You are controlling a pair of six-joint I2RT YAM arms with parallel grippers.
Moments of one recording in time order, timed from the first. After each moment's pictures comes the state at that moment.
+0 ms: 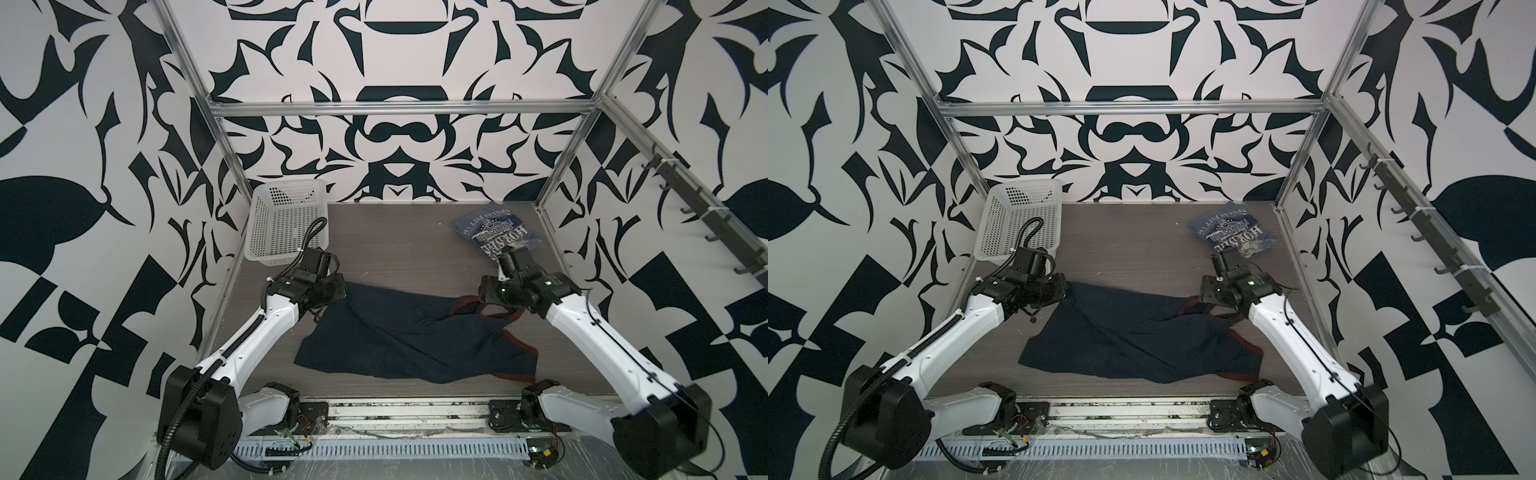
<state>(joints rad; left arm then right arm) -0.37 1.20 0.86 -0.60 0.09 -0.60 0.35 1.19 0.94 -0.83 0.02 0.51</state>
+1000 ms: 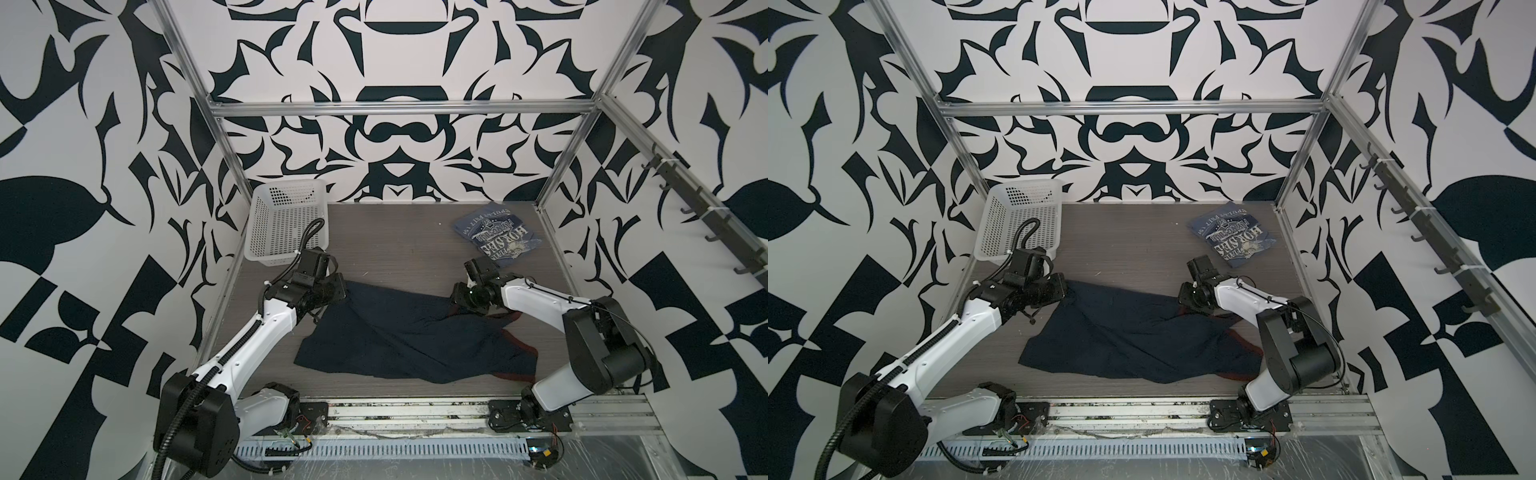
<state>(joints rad) -0.37 1.17 0.84 -0.56 0.10 -0.61 0.37 1.56 0.82 -0.41 -0.13 0.70</state>
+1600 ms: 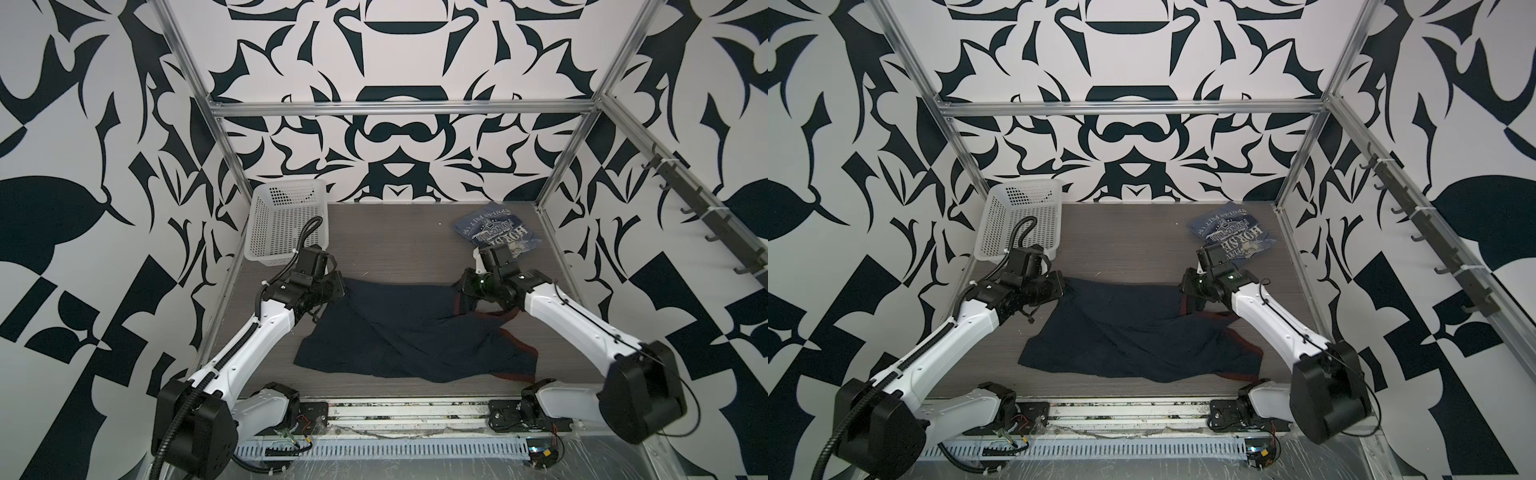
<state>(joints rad) -0.37 1.14 0.87 -0.57 0.07 -0.60 0.35 1.24 0.93 -0.57 -0.17 0.65</state>
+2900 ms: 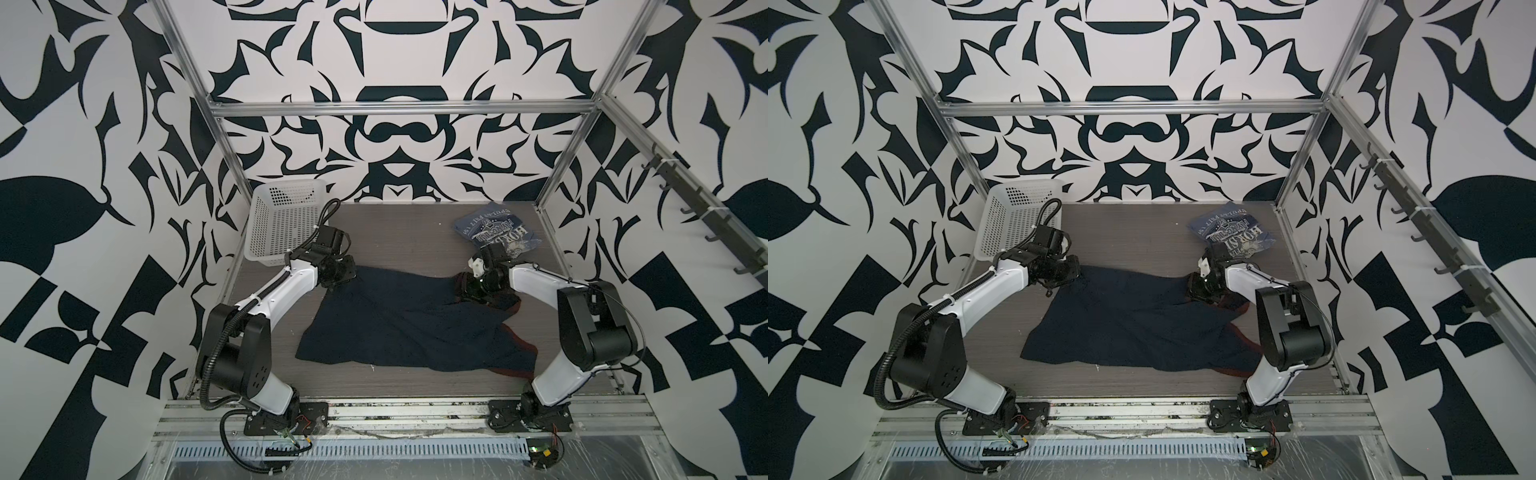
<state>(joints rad) -0.35 1.55 1.10 -0.58 0.13 -0.55 0.19 1.70 0.94 -0.48 -0.38 0.44</state>
